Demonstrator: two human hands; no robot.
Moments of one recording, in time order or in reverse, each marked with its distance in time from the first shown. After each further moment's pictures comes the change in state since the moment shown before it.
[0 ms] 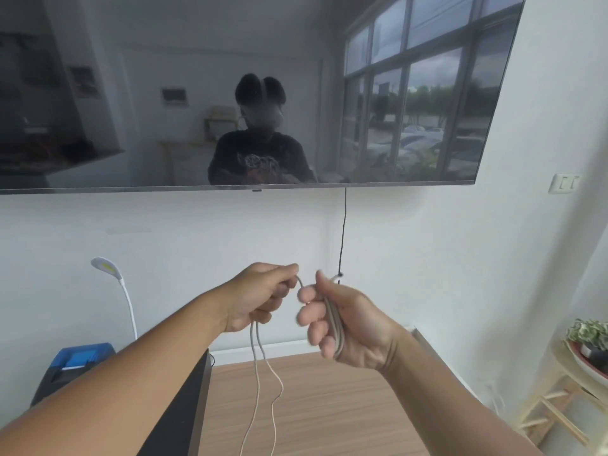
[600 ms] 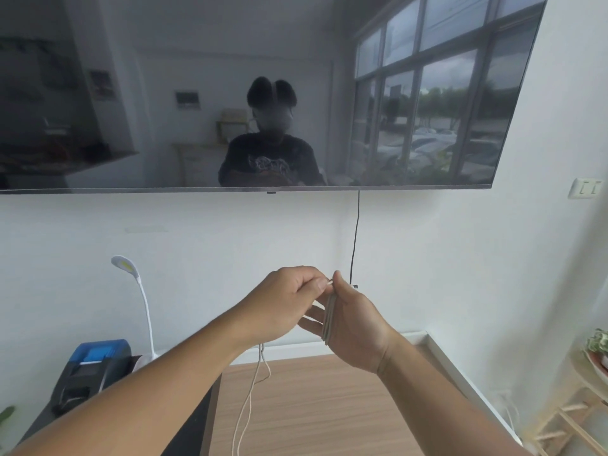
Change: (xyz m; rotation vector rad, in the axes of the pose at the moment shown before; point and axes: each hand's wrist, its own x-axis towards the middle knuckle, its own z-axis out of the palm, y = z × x) left_hand -0.021 -0.004 0.016 0.459 0.040 0.374; right_hand 0.033 0.022 -0.011 -0.033 0.253 -0.116
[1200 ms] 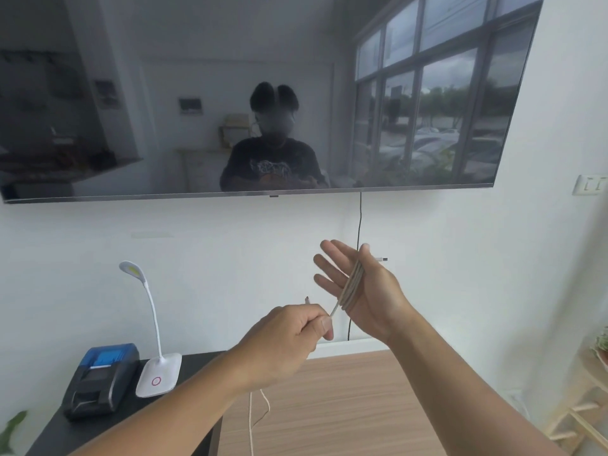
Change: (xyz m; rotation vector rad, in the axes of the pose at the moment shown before) left_hand -0.037 -0.015 0.018 0.242 -0.027 -0.045; right_hand -0.001 -0.040 0.004 0.186 0.107 -0.233
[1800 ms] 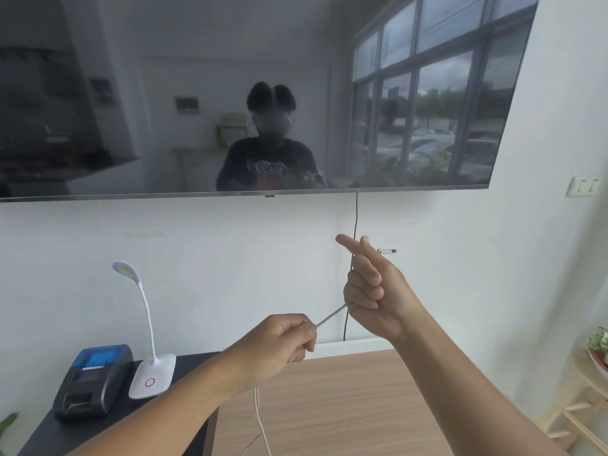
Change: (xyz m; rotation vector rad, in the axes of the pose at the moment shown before) left_hand -0.006 -0.003 -0.001 -0.350 -0.127 -0.163; right_hand -0.013 -0.021 0.001 0.106 -0.006 0.046
